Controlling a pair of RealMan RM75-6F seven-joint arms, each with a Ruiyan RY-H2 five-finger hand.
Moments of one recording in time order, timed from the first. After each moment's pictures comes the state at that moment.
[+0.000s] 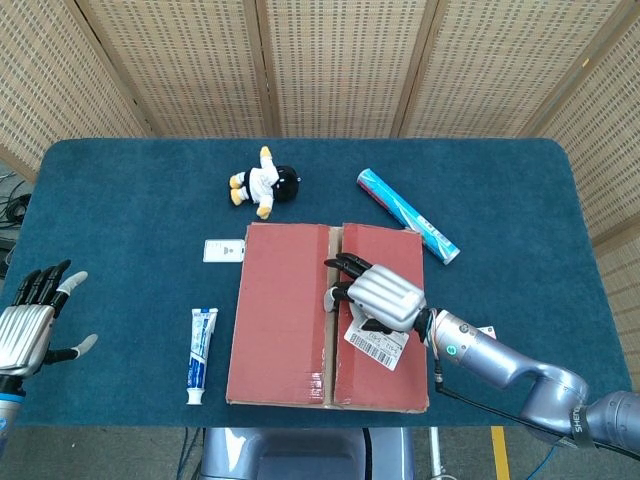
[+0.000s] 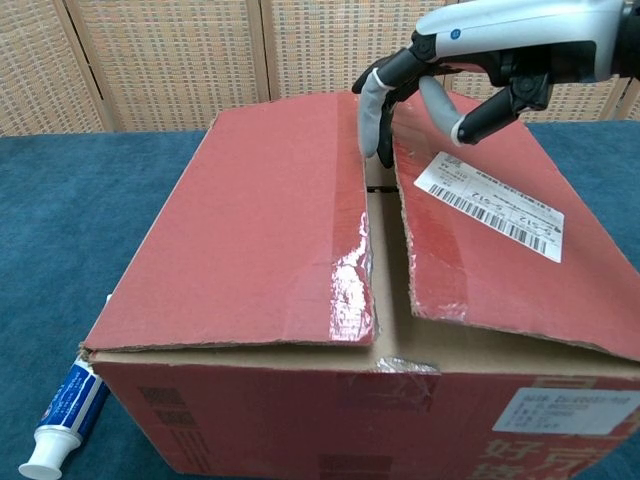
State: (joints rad) left arm -0.18 -1.01 -0.05 -1.81 1.40 1.34 0.14; right arm 0.89 -1.05 0.15 -1.83 -1.61 0.81 0.31
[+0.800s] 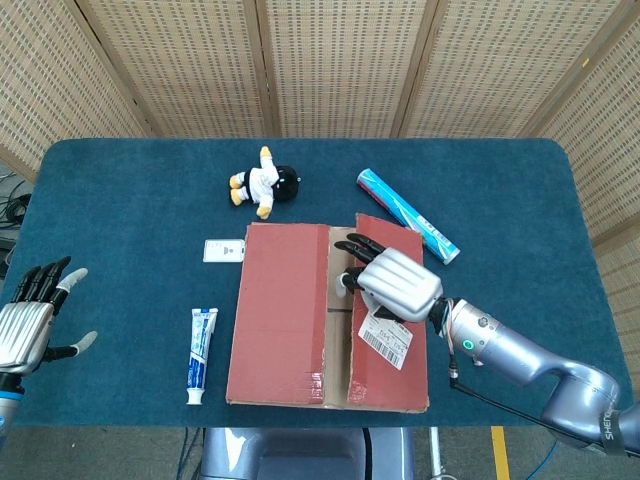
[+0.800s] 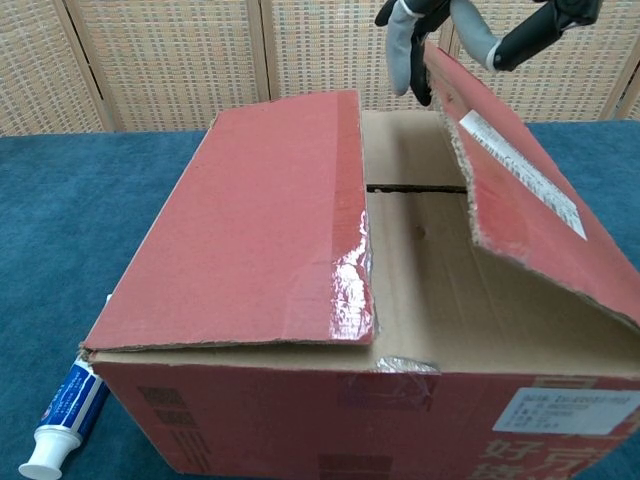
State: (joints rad) left arm -0.18 -1.01 -0.05 -1.80 1.41 1.34 0.12; right arm 0.90 -0.88 0.18 -1.91 -1.58 0.80 0.22
